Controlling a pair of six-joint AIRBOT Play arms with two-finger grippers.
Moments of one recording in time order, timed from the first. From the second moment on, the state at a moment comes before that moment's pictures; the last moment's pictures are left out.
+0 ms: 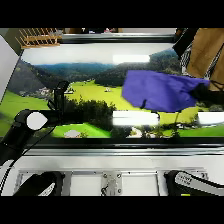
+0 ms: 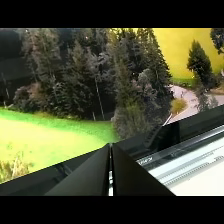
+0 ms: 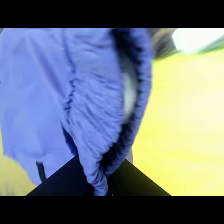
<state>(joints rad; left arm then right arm) -0.35 -0.87 0.83 1.15 -0.96 -1.63 -0.66 -1.33 1.11 -0.76 0.96 1.29</state>
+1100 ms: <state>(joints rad) -0.35 -0.87 0.83 1.15 -0.97 -1.64 -0.94 -0.92 0.64 -1.26 1.08 1.72</state>
